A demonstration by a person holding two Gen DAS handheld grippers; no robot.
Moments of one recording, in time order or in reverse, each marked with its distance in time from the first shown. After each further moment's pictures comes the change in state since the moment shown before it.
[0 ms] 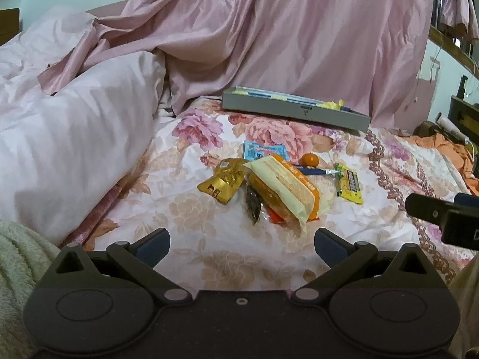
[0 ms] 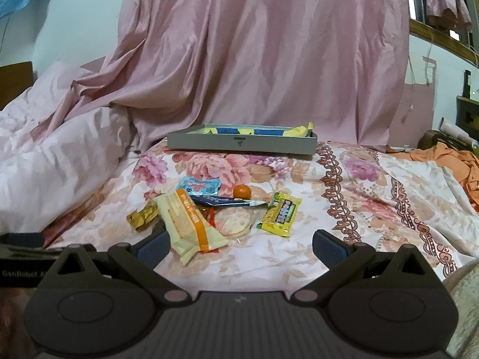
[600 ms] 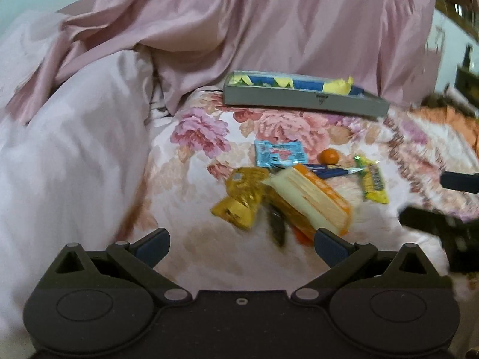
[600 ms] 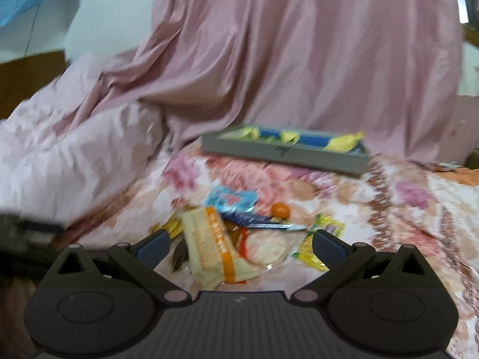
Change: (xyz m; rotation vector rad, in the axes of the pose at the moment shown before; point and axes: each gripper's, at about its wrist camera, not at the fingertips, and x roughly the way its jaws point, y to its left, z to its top) left arm 0.066 0.025 0.082 0.128 0.145 0.013; right arm 0.059 0.003 0.045 -0.102 0.063 0.191
